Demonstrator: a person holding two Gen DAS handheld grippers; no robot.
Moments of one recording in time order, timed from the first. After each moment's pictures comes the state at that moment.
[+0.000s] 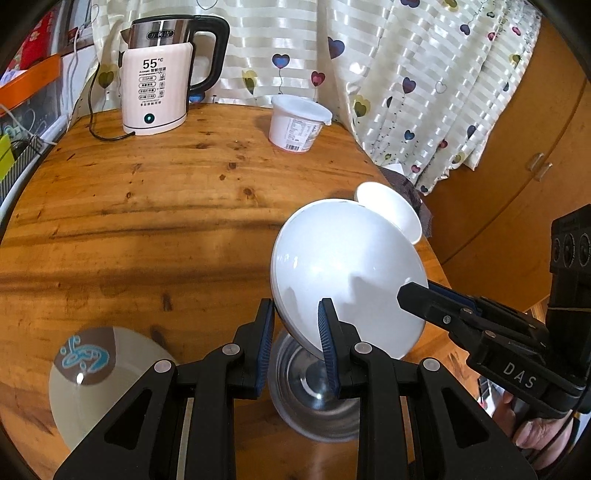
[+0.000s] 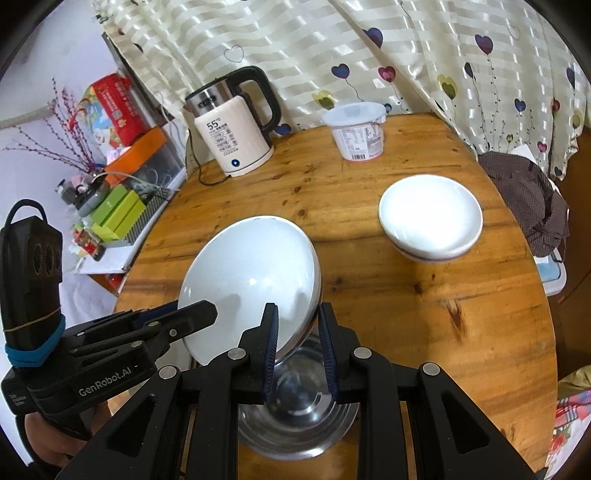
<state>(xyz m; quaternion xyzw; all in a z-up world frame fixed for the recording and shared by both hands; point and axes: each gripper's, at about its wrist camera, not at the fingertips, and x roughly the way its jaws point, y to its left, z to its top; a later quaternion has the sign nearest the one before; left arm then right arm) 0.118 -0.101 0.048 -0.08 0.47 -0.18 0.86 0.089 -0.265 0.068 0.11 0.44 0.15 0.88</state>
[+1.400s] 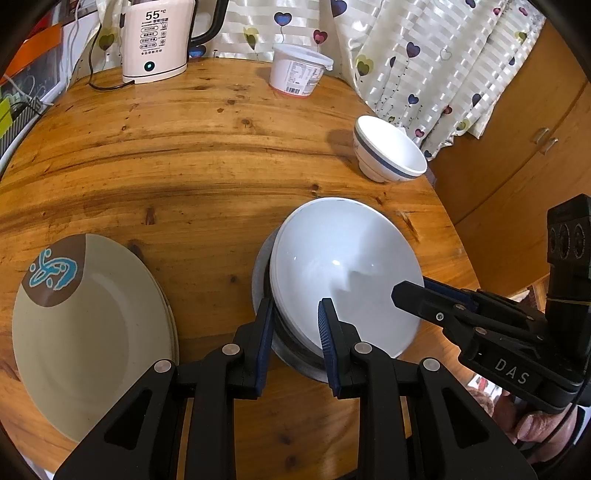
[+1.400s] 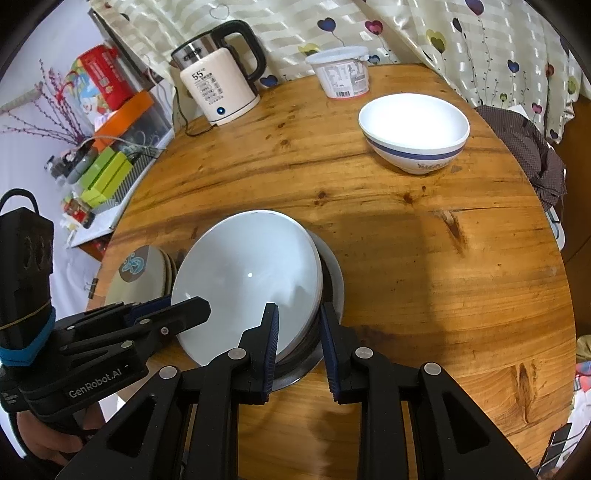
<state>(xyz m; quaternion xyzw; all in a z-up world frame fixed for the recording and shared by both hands) 0.080 -0.113 0.003 -0.08 0.52 -0.18 0.83 0.051 -0.269 0.019 0.11 0.50 0.14 0.85</state>
